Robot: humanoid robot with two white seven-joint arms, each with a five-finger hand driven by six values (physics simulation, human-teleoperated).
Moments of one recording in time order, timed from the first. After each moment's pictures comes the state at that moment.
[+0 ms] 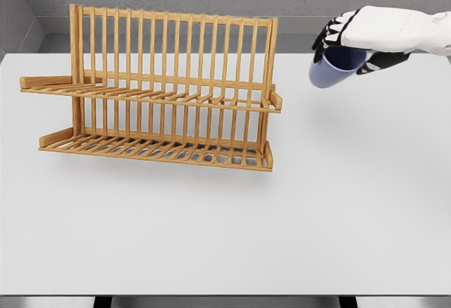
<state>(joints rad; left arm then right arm) 0.06 0.00 -0.28 -0.16 0.01 -0.02 -0.10 -0.99 -0.91 0.75 -1.47 0.20 -0.58 0.61</state>
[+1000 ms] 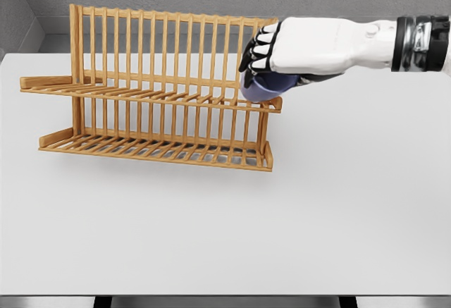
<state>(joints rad) 0.06 0.00 -0.28 -0.16 0.01 -0.02 -0.10 -1.04 -0.80 0.80 -1.72 0.23 -0.57 0.61</state>
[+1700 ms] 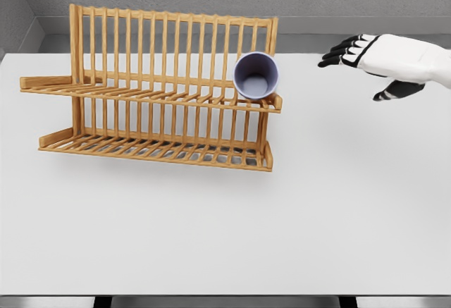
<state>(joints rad) 0.06 0.00 -0.28 -0.16 0.01 -0.02 -0.10 -0.64 -0.91 0.43 -1.55 0.27 -0.57 0.61</state>
